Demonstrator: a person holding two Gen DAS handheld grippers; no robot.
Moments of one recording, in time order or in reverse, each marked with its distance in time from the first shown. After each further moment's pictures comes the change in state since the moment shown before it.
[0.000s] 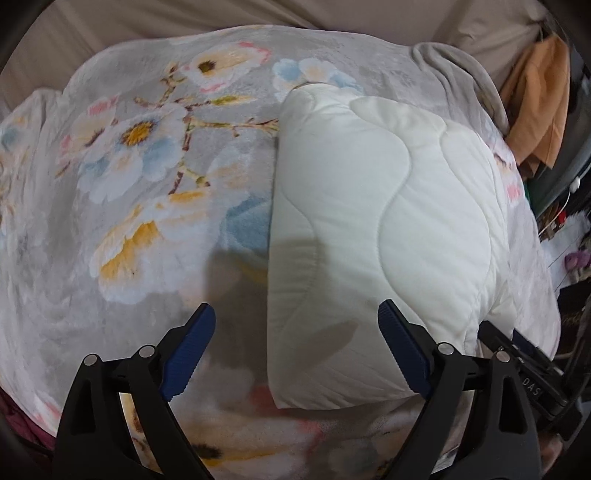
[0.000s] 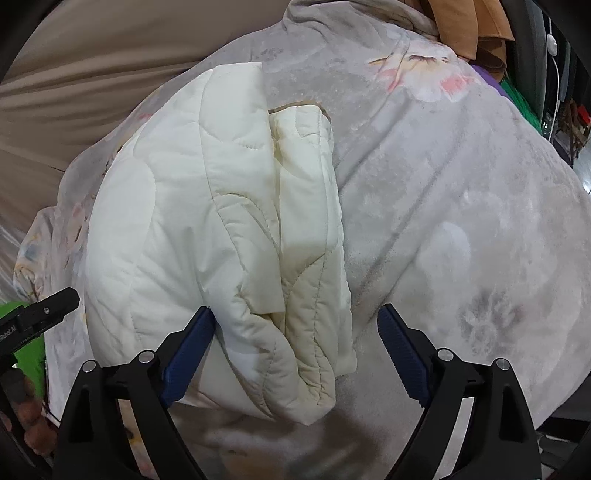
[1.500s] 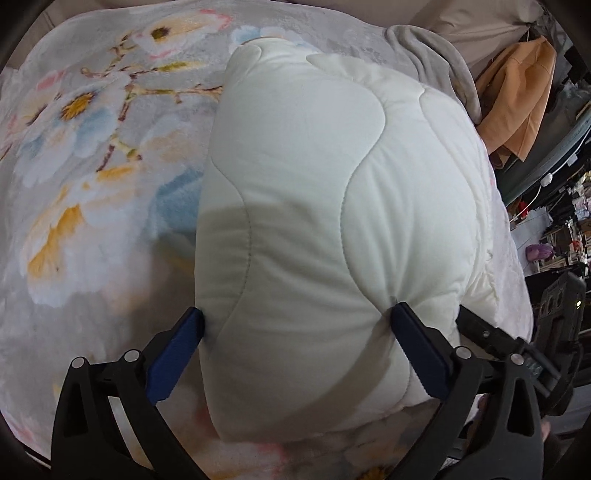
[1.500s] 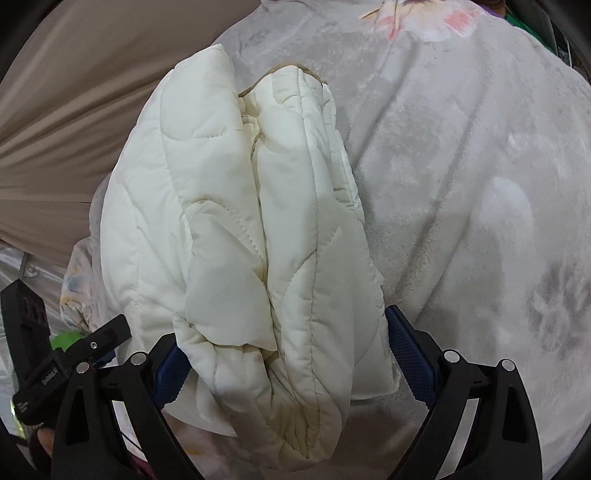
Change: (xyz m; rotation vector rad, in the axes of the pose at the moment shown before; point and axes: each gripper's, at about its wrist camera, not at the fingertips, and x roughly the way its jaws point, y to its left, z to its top) left arm 0.055 -0.016 -0.002 0.037 0.048 -0.171; right arm 0.036 -0.027 0.002 0.167 0.076 0.227
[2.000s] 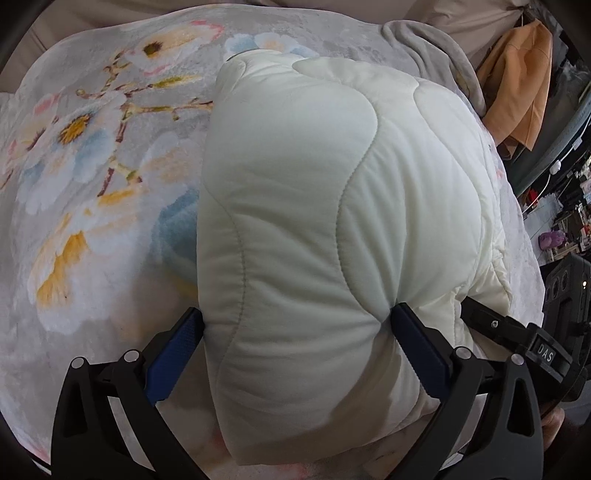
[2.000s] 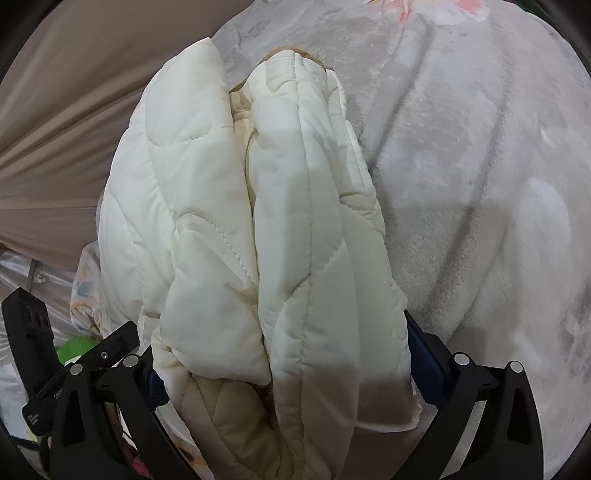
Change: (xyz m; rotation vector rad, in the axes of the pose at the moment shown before) left arm 0.003 -0.002 0.008 0.056 -0.015 0.043; right arm 0.021 0.001 0.014 0.020 0.024 0.044
